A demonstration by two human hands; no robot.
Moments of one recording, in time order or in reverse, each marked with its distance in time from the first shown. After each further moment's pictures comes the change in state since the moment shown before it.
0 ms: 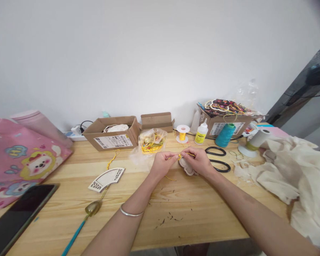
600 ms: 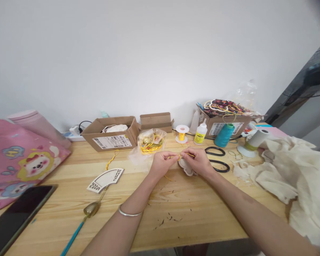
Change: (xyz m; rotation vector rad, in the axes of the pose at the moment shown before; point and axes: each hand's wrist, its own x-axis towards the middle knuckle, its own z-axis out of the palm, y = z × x) left_hand 0.000 0.004 0.001 -0.012 0.045 -0.019; right_hand -0.001 0.002 0.001 -0.070 0.030 -0.015
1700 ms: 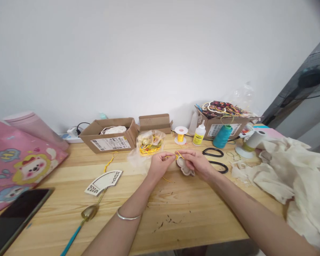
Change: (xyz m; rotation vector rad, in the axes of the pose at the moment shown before) left_hand 0.001 -0.001 -0.002 0.054 0.042 0.033; right_hand 0.000 -0.008 -0.002 0.882 -0.240 0.453
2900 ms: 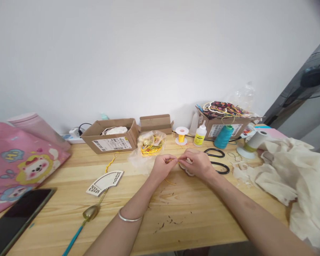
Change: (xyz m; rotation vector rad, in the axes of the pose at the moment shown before) left_hand -0.003 0.000 0.002 0.054 -0.113 0.007; right_hand -0.002 -0.004 -0.004 -1.203 0.148 -0.575
